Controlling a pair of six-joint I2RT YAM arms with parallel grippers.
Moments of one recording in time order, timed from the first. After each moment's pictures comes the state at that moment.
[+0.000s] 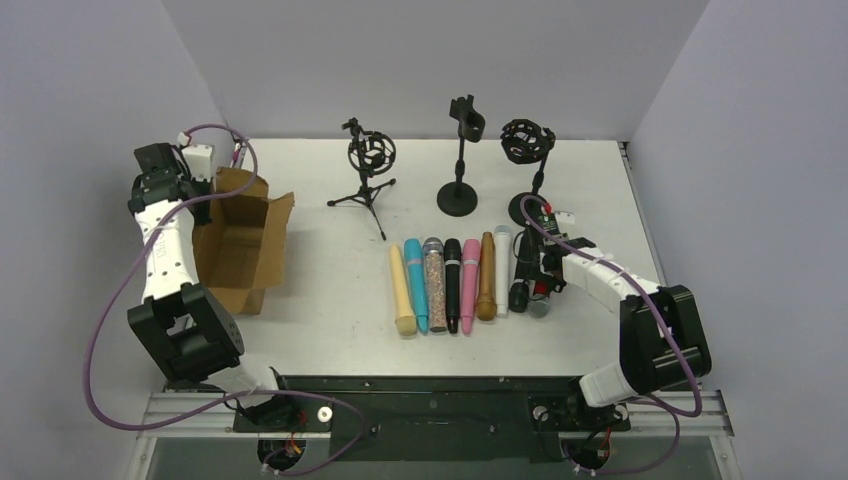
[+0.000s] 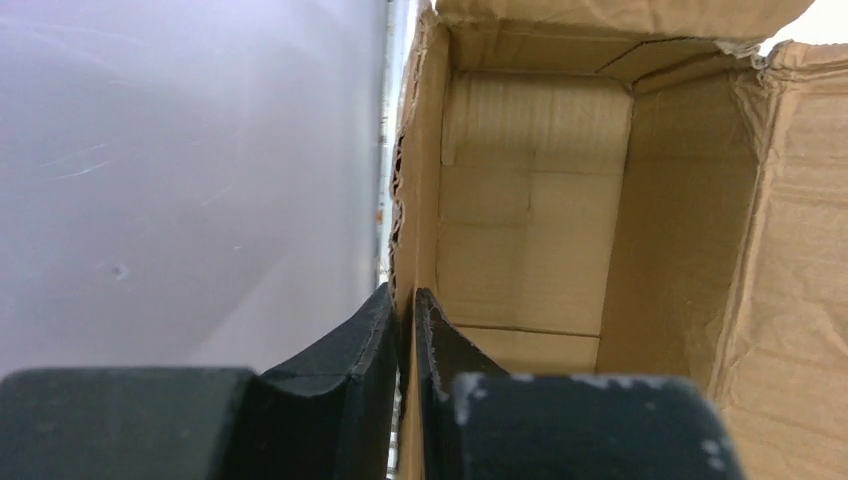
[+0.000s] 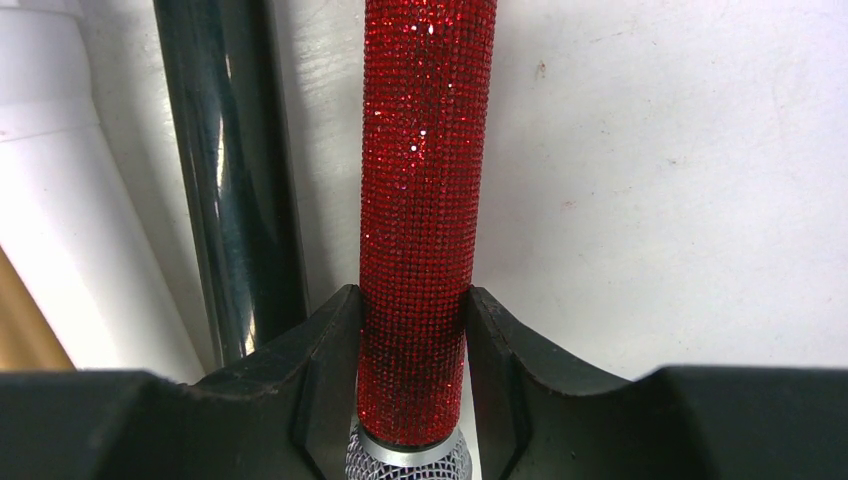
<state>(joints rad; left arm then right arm) 0.41 1.57 1.47 -0.74 0.03 0.43 0.27 1.47 0.82 -0.48 0.35 0.44</state>
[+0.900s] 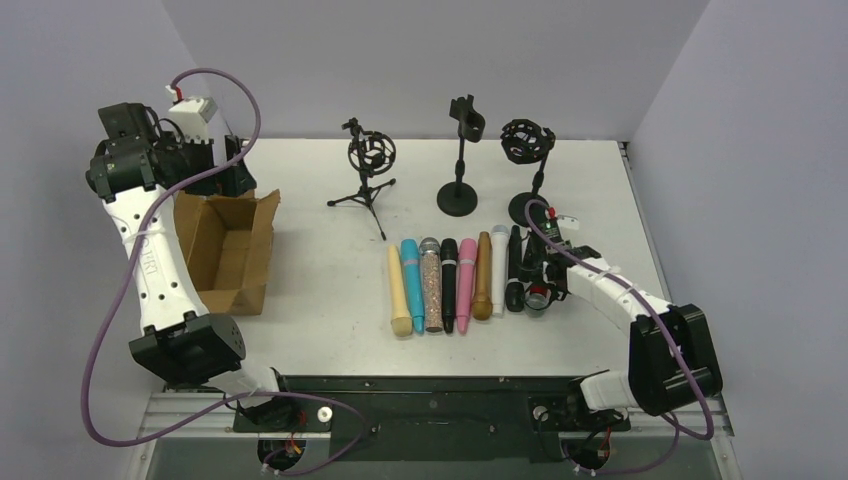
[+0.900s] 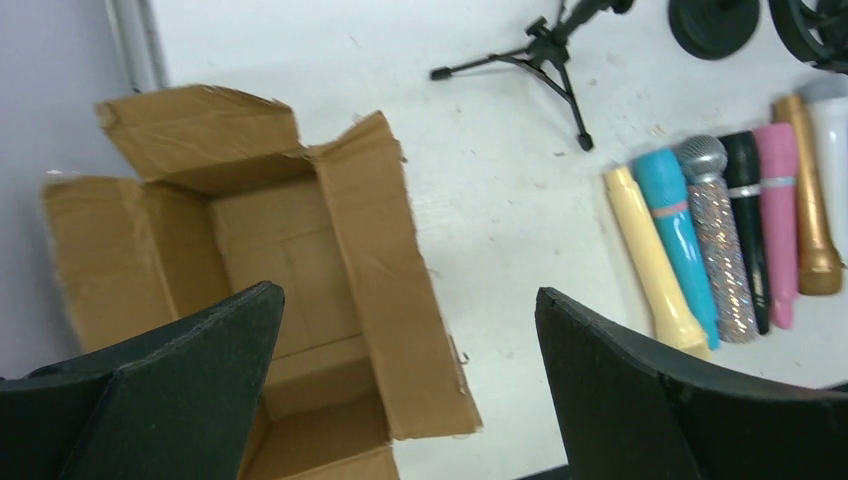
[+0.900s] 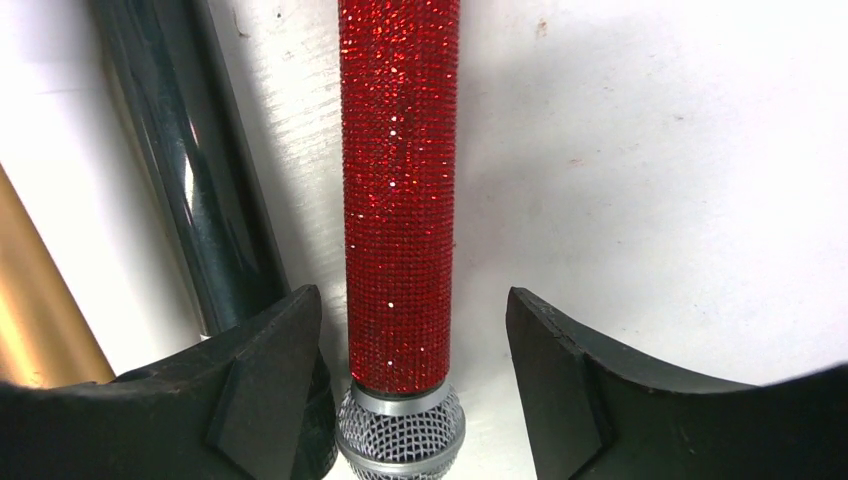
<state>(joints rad) 0.39 1.55 1.95 -1.18 0.51 0.32 0.30 1.38 0.76 -0.48 0.34 0.50</state>
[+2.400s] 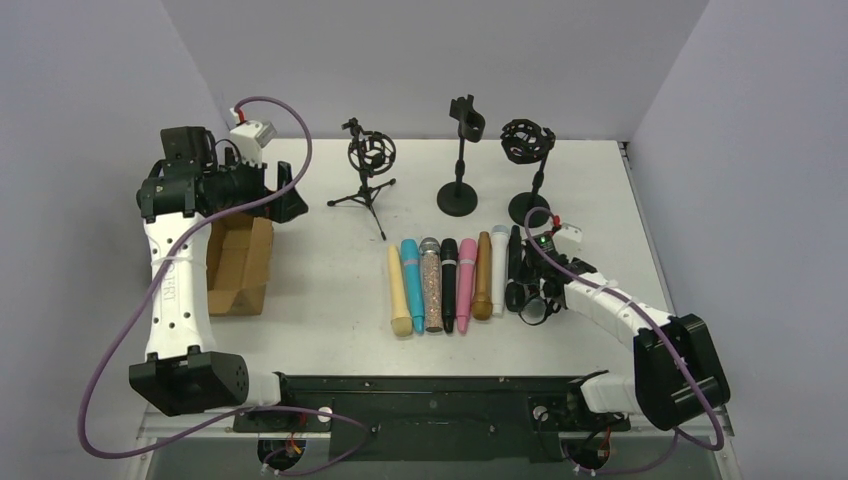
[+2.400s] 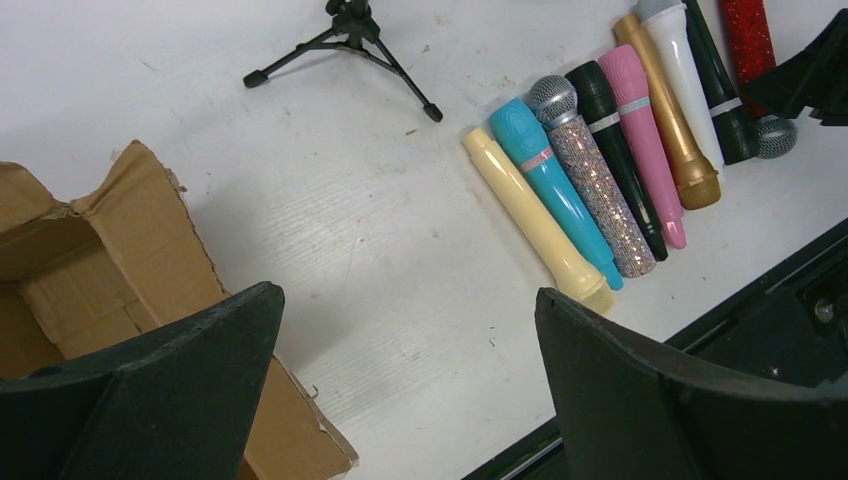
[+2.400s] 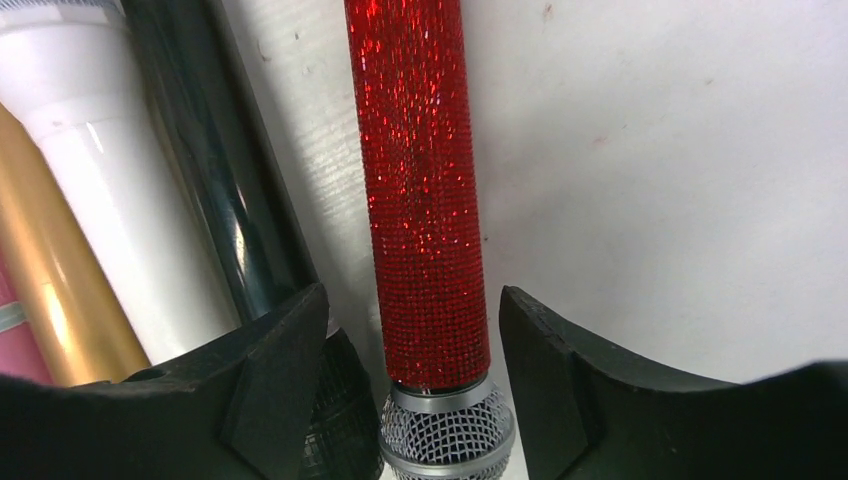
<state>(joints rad) 0.17 1.38 1.64 -1.09 0.62 0.29 0.37 1.29 0.67 -0.39 0.44 0.67</state>
